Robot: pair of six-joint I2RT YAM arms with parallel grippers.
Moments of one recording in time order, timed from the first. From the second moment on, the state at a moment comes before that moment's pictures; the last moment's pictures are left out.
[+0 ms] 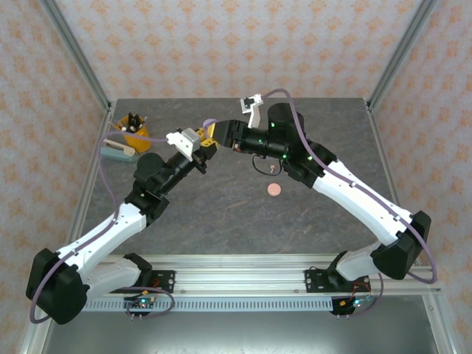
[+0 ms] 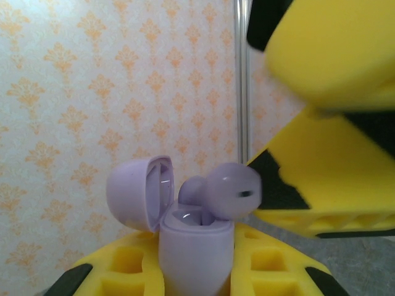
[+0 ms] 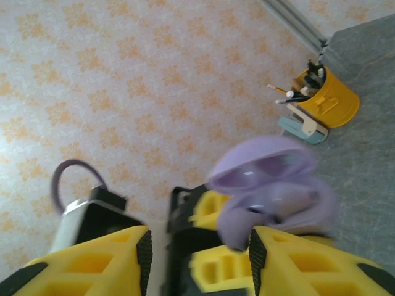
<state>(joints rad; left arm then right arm) -0.48 1.07 0.71 0.55 0.21 0.03 0.78 1.40 1.46 -0.21 -0.40 0.88</state>
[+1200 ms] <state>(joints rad) -0.48 1.12 0.68 0.49 0.34 -0.02 0.61 1.88 2.11 -0.90 -0.35 0.63</state>
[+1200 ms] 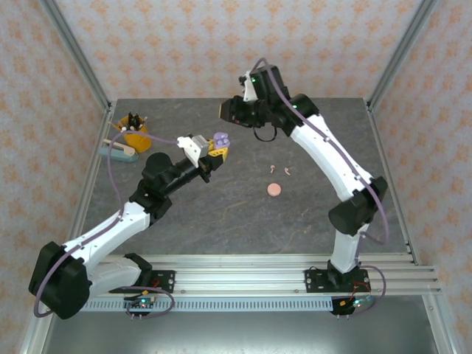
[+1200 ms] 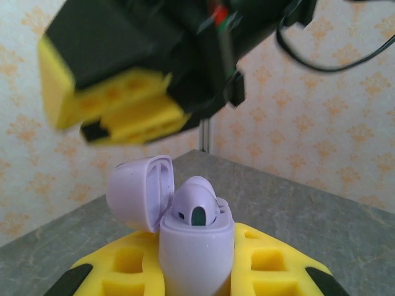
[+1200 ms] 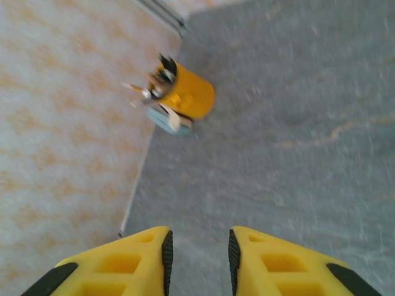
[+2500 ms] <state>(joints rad) -0.41 1.76 1.14 0.03 0.17 -0.45 0.54 1.44 1.10 -0.77 0.07 0.80</state>
